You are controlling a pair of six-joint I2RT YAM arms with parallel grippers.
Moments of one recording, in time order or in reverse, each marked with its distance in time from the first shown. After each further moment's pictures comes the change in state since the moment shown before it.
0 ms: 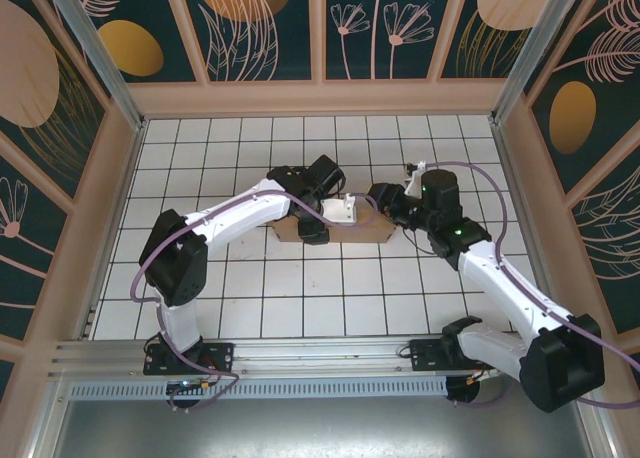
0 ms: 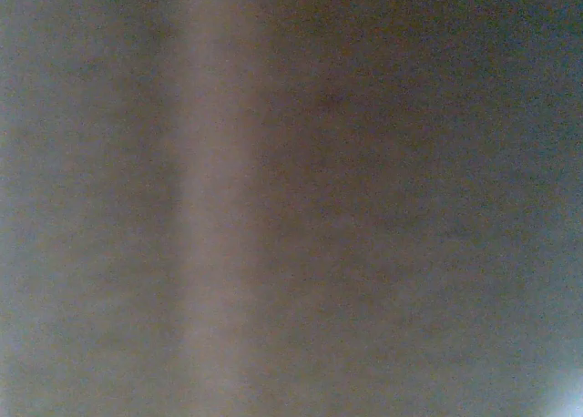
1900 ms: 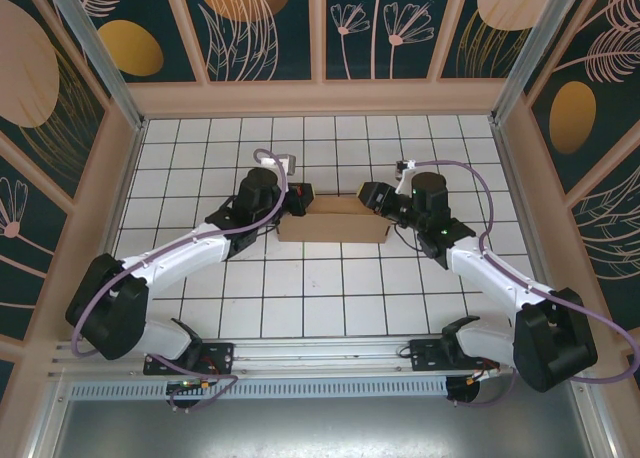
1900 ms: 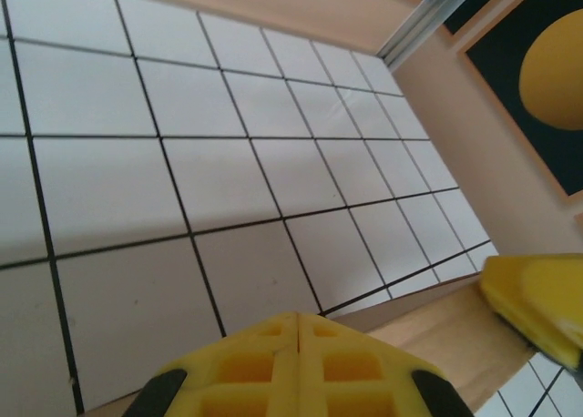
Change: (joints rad) left arm 0.140 -0.444 -0.675 1.053 0.086 -1.336; right arm 0.019 0.105 -0.058 0.236 0.059 -0.145
